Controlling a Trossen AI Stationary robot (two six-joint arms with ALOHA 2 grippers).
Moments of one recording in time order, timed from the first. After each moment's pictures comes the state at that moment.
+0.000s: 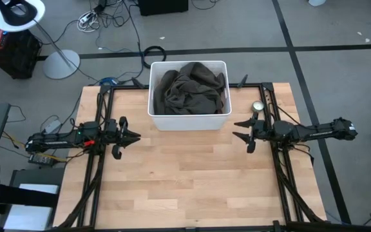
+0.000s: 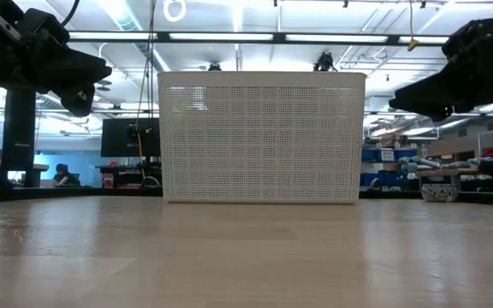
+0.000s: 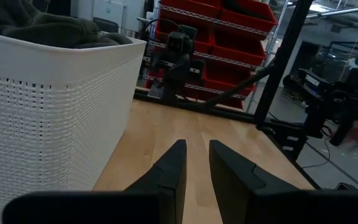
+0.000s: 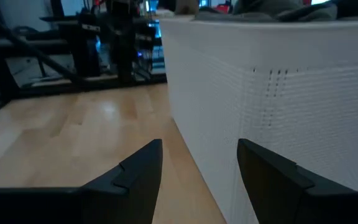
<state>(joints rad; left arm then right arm) 0.03 0.00 0.03 0.01 0.06 -0.24 0.07 0.19 0.02 0.10 0.35 0.05</state>
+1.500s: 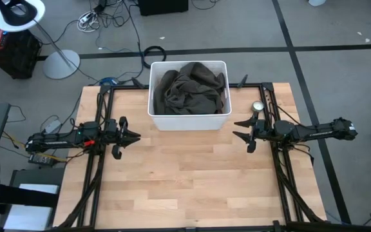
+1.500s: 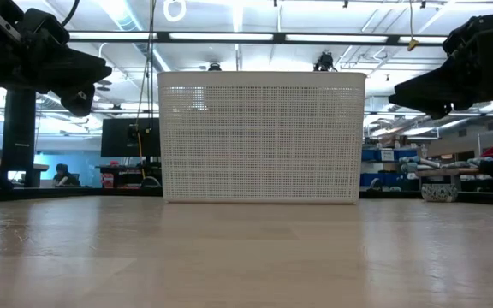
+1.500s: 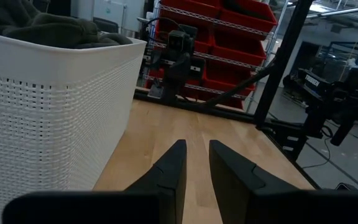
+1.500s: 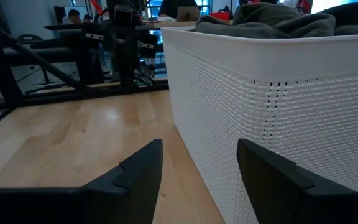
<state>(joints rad) 0.03 0.00 0.03 0.01 0.06 -0.24 0.07 0.19 0.02 0.13 0.34 0.05</state>
